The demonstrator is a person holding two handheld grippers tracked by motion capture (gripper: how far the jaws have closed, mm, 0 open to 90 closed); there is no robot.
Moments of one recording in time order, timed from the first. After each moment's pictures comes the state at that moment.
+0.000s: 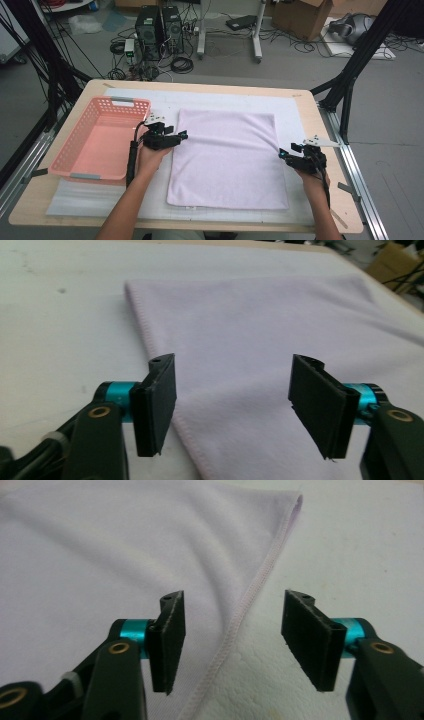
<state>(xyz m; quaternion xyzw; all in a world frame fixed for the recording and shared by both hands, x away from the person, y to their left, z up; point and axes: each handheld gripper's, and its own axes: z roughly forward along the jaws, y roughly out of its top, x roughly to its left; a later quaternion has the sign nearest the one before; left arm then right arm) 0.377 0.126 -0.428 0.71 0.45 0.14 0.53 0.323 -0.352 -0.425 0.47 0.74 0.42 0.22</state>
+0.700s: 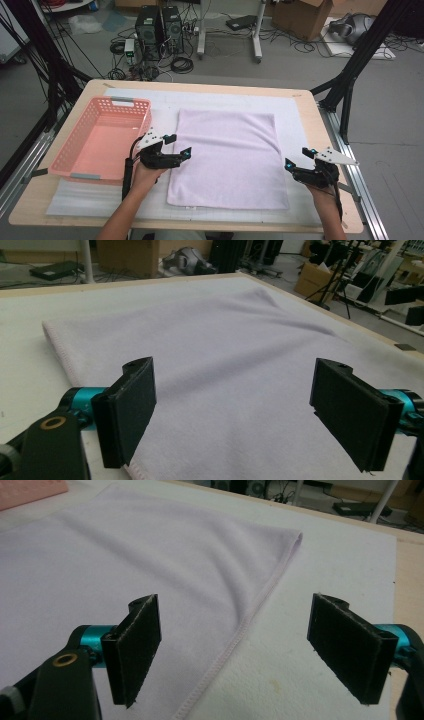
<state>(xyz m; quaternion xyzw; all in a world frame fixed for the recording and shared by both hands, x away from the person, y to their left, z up) 0.326 0.126 -0.427 0.71 0.35 0.15 0.59 0.278 -0.361 -0.412 0.42 0.73 0.46 0.27</state>
